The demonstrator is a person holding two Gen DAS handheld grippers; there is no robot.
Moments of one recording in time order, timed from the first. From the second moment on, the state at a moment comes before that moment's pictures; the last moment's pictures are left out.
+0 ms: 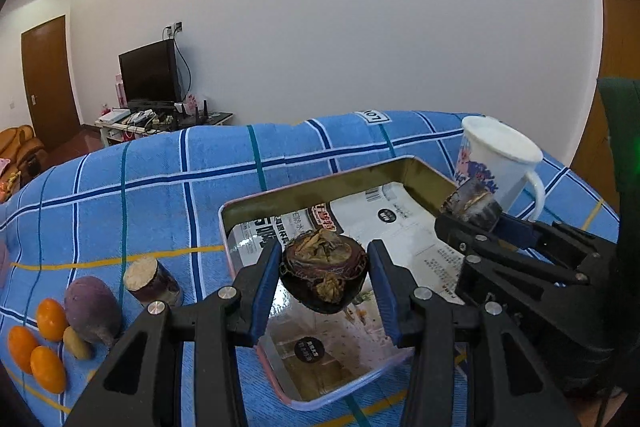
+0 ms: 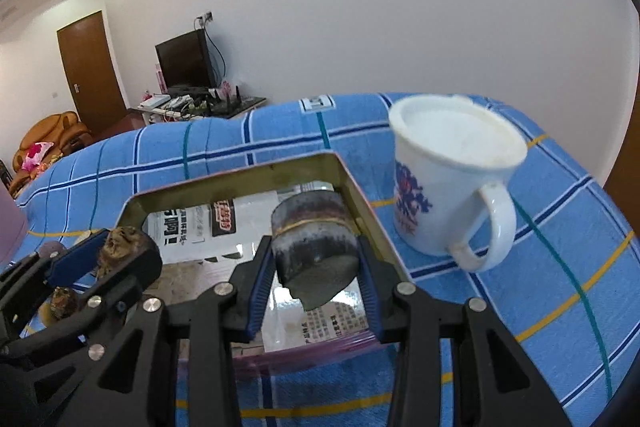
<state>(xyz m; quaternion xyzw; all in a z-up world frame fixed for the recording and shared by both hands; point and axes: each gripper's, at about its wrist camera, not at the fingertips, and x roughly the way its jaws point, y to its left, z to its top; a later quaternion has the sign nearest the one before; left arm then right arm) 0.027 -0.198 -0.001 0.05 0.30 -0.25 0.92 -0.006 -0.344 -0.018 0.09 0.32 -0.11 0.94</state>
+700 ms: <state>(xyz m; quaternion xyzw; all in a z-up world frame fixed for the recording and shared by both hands) 0.043 -0.208 -0.016 0.07 0.33 -0.24 0.91 0.002 -0.341 -0.022 0.09 0.33 -0.10 0.94</state>
